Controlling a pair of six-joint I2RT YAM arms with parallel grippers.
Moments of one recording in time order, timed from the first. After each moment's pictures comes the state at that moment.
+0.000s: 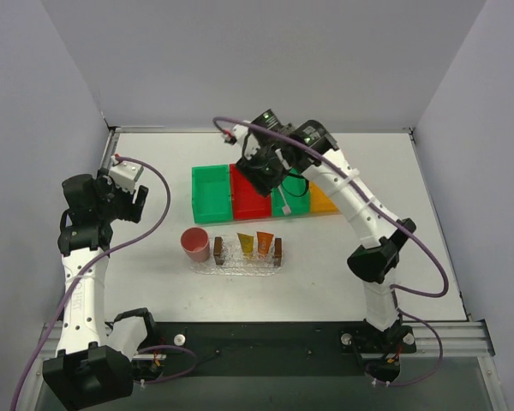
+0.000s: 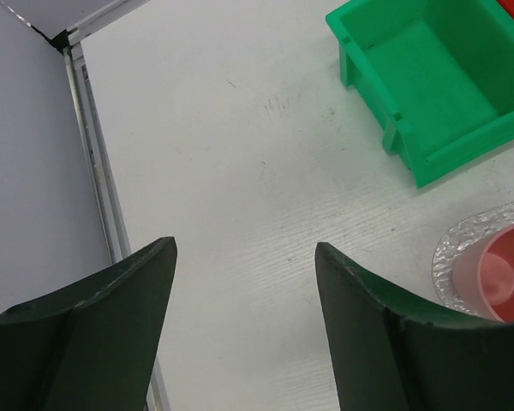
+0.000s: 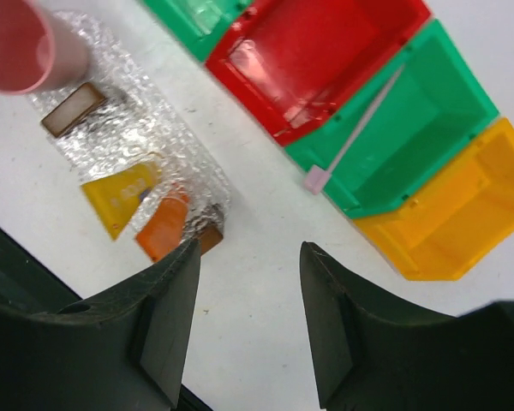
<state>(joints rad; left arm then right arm) 0.23 0.96 0.93 -0.46 0.38 0.49 0.83 1.99 2.36 -1.37 0.04 -0.19</state>
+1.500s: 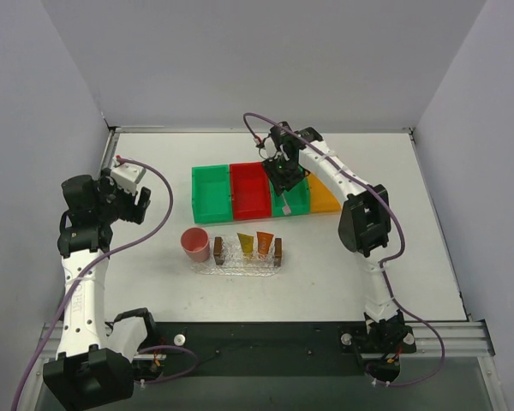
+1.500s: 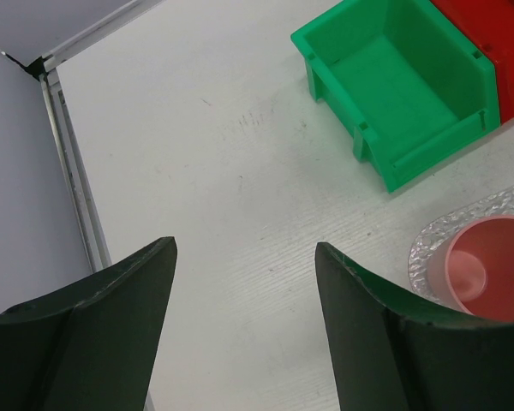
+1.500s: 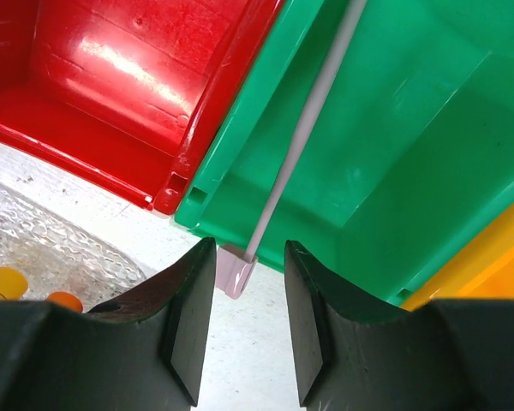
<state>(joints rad) 0.23 0.95 0.93 -0.47 0.46 0.49 0.51 2.24 2.09 -1.07 -0.05 -0.10</state>
